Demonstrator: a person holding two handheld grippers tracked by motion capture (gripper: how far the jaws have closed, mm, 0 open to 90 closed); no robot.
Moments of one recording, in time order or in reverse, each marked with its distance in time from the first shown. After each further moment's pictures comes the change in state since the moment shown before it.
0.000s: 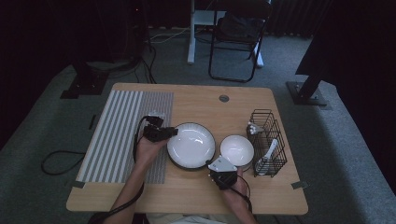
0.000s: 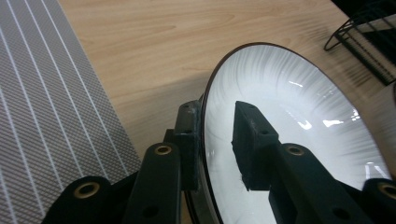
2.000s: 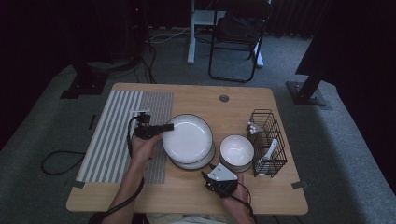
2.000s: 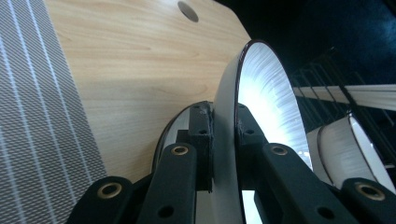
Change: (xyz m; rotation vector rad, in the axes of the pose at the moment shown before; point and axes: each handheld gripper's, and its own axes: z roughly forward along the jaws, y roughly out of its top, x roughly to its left) left arm 0.028 -0.004 -0.022 -0.146 -0.223 -0.247; right arm 0.014 -0.015 -0.009 -0.022 0.046 -0.051
